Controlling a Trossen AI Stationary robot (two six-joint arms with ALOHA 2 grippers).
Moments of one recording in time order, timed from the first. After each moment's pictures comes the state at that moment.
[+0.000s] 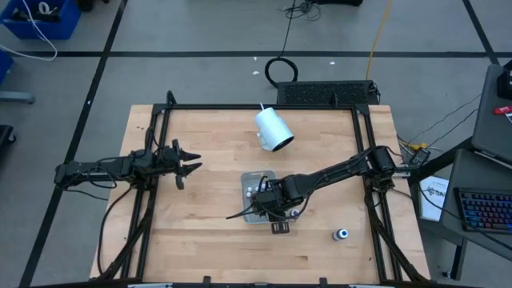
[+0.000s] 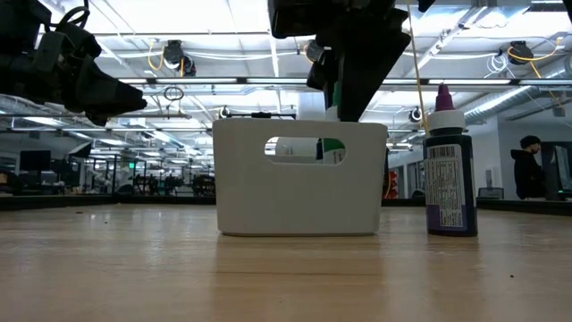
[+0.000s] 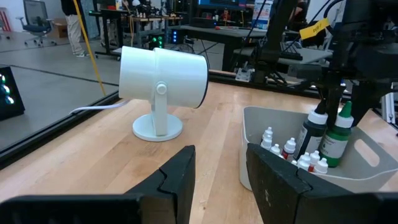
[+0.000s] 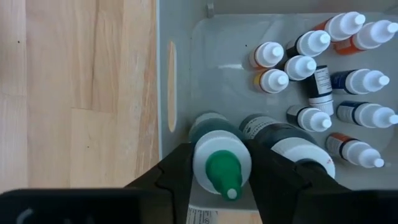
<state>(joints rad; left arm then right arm) 0.05 0.10 0.04 -0.03 -0.16 -0.11 0.28 1.99 1.64 -0.95 -0.06 0.18</state>
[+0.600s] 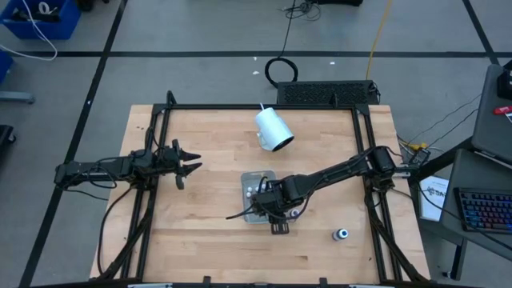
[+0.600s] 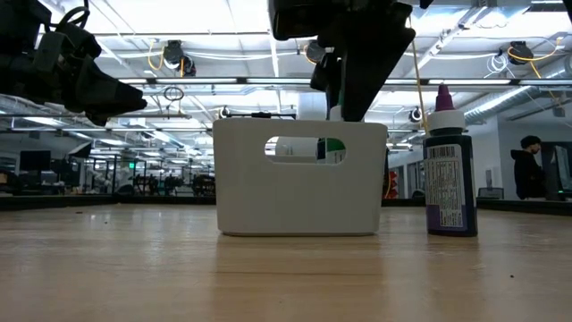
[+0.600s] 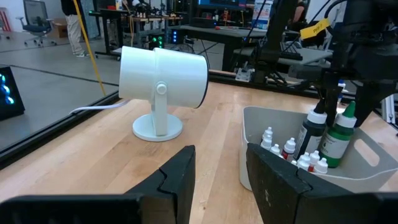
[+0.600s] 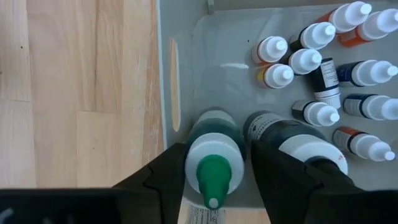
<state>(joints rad) 0.05 0.10 0.04 -0.03 -0.16 -0.11 0.28 1.99 1.64 -0.95 -0.06 0.23</state>
